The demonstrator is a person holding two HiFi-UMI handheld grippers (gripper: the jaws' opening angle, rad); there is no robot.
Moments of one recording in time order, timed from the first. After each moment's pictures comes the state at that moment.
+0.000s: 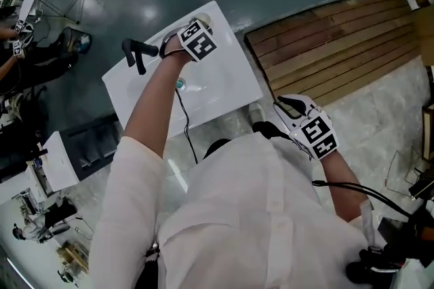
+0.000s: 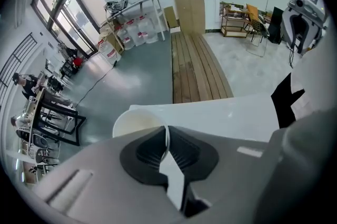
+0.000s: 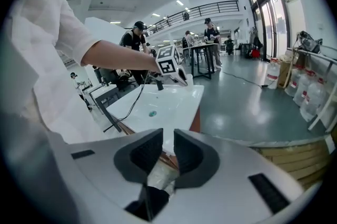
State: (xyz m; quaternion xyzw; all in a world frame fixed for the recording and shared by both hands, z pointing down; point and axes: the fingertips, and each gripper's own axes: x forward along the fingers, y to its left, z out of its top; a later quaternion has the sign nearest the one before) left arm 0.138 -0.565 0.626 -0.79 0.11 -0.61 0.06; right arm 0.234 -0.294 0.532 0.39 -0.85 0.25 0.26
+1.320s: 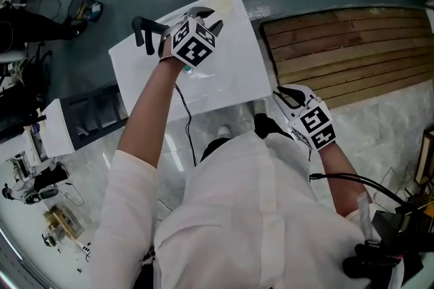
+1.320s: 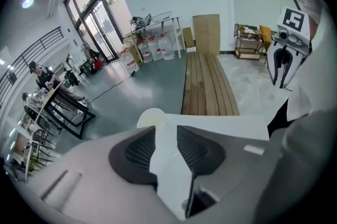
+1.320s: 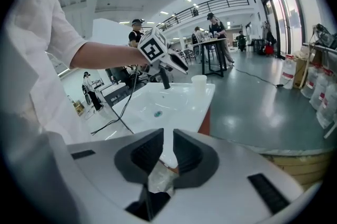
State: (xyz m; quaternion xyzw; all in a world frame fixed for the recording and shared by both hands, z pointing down) left arm 0.119 -0.557 0.563 -0.83 0.20 -0.51 0.03; right arm 0.217 -0.332 0.553 0.32 -0.87 0.25 0.27
